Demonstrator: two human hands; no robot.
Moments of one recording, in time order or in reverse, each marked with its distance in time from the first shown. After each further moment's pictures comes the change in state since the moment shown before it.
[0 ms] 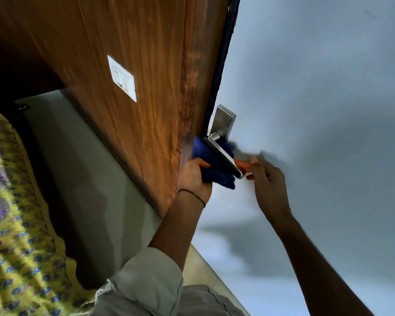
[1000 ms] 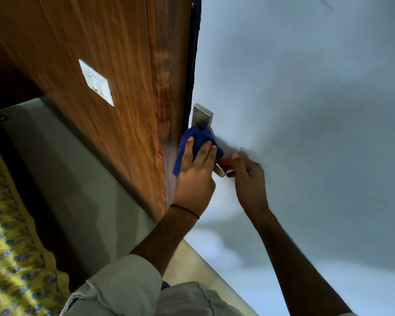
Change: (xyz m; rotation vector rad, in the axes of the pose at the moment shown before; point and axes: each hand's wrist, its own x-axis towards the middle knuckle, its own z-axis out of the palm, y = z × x) left_hand 0.014 -0.036 -0.006 1.684 -0.112 1.218; right_hand 0.001 0.004 0.005 0.104 0.032 0.005
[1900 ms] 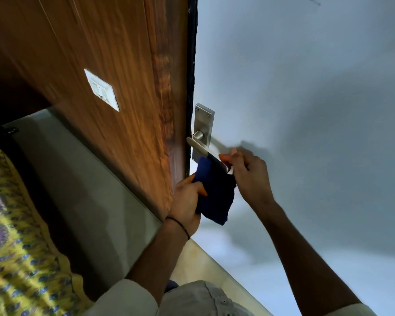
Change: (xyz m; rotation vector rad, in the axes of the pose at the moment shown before) left_hand -0.038 0.001 -0.030 -1.458 -0.239 -1.005; right_hand -0.006 -0.017 0.000 -0.169 -0.026 0.015
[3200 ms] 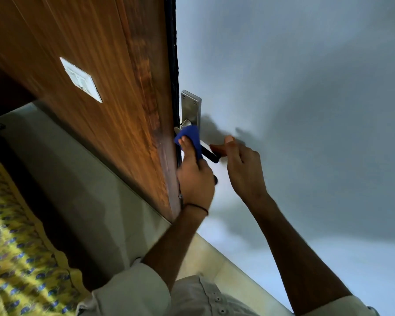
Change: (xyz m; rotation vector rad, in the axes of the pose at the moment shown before) left_hand 0.002 0.008 0.055 0.709 0.363 0.463; right_hand -0.003 -0.002 -0.006 0.009 0.023 0.050
